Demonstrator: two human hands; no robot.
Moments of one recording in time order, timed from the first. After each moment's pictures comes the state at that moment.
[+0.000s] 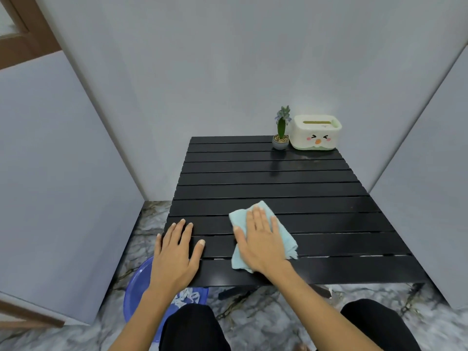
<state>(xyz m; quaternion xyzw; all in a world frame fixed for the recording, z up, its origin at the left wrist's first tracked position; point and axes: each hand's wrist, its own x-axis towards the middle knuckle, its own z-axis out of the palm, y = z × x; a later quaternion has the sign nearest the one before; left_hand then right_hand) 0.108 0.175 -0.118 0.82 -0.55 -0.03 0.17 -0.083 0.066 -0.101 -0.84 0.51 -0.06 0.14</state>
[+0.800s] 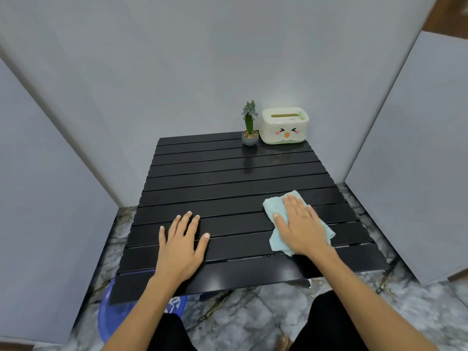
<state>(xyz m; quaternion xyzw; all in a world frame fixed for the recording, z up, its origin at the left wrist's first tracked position) 0.046 0.112 -0.111 0.78 -0.61 -0.06 0.14 -0.236 -0.013 -0.107 -0.80 0.59 -0.08 0.11</state>
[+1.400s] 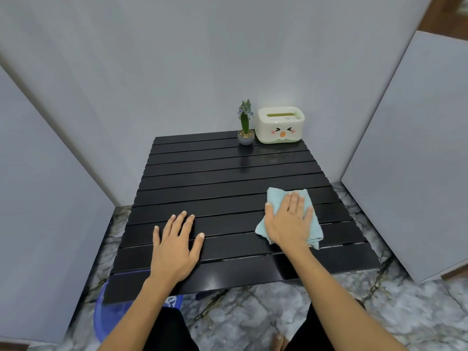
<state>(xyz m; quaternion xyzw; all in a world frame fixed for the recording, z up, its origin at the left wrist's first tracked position) 0.042 0.112 -0.113 0.78 -0.61 -0.03 0.15 -0.199 -0.012 -0.098 -0.69 0.71 -0.06 0.14</state>
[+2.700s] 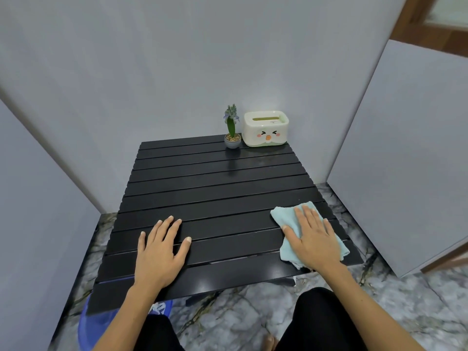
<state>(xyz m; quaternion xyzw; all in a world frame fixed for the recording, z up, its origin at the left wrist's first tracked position) 0.046 0.115 -0.116 0.78 -0.60 -0.03 0.17 -0.302 0.013 -0.106 -0.74 0.66 -0.07 0.09</state>
